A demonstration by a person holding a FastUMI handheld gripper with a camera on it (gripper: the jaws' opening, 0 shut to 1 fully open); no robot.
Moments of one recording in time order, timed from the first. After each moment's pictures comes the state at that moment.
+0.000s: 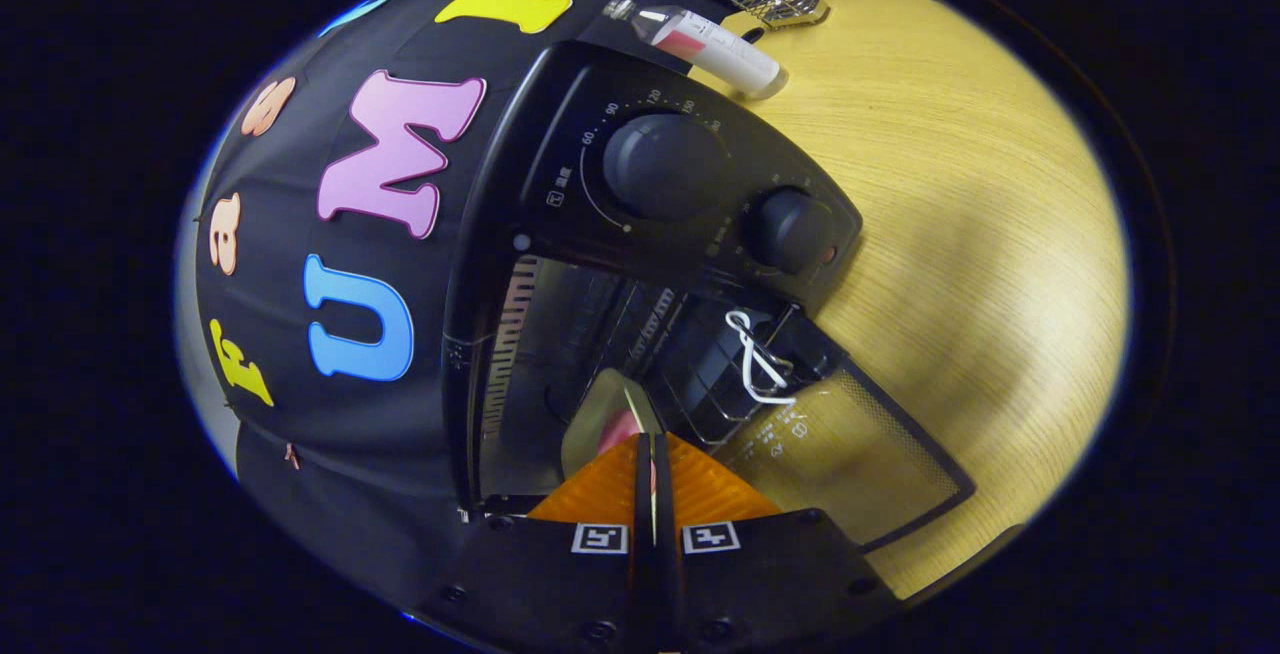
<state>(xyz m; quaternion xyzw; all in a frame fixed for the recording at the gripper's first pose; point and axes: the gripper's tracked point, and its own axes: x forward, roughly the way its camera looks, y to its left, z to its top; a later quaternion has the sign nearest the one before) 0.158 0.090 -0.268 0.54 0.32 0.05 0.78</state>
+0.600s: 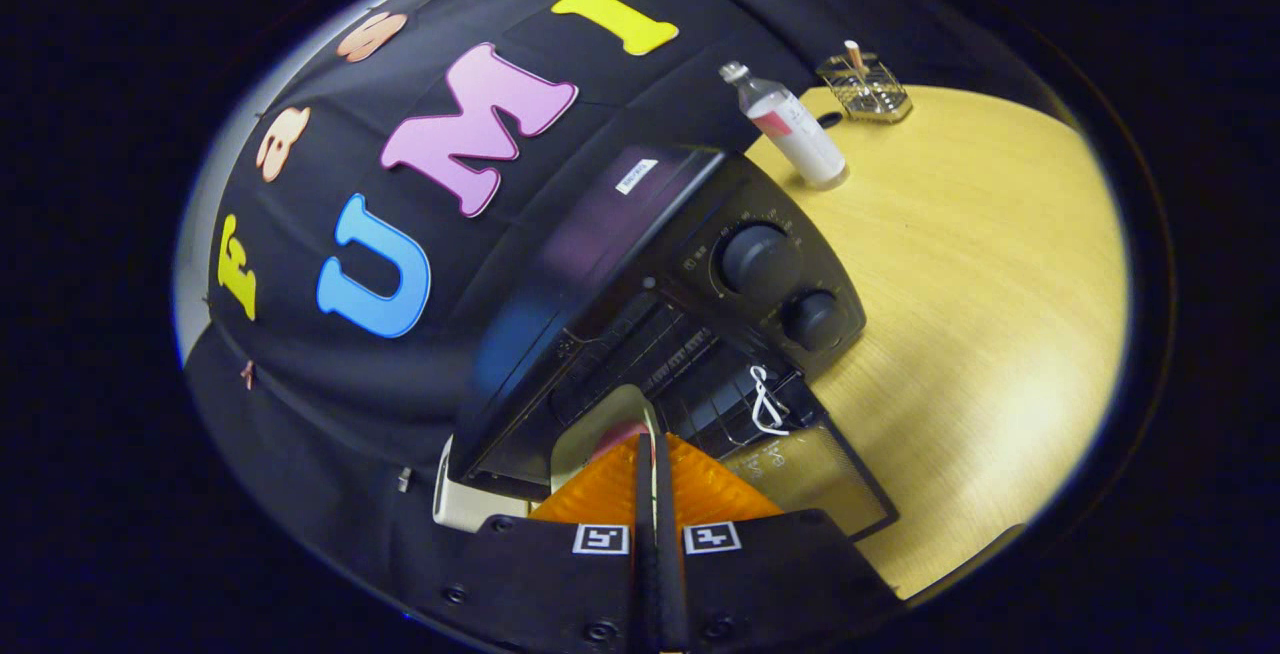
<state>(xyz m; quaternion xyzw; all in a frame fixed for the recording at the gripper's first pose) 0.124 0.059 -0.224 0.40 0.26 0.06 0.88</state>
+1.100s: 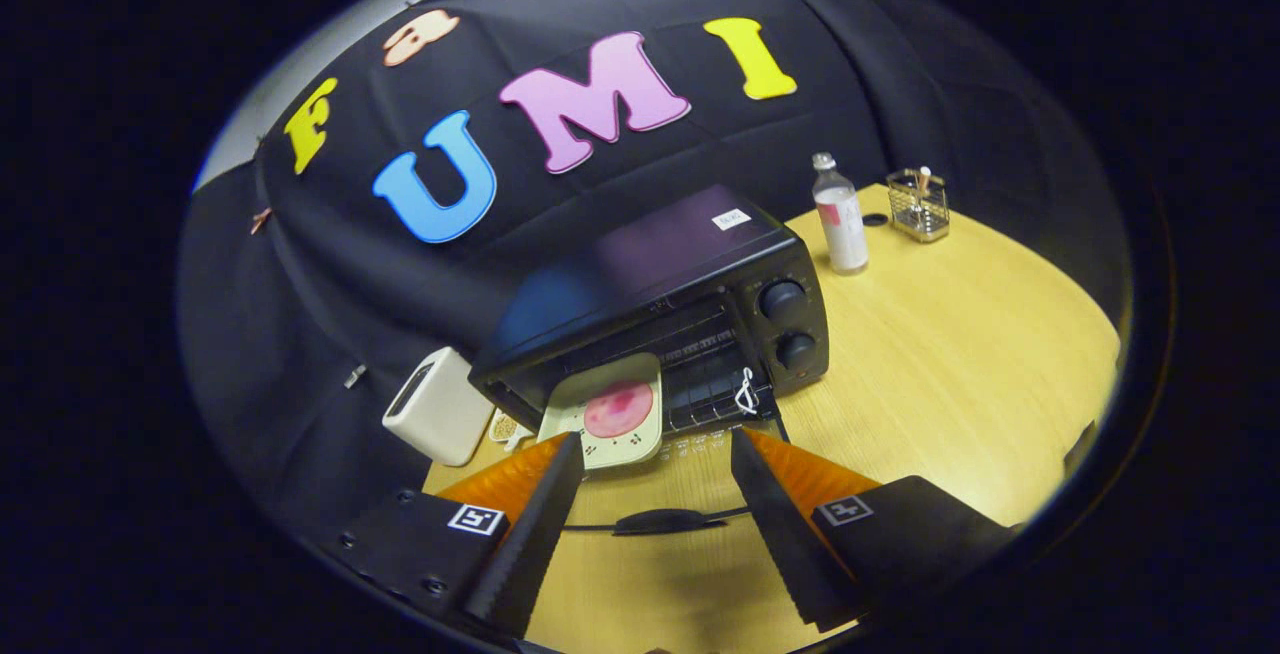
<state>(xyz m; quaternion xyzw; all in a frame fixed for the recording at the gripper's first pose) 0.035 0.065 -0.174 0.20 0.23 0.11 0.95</state>
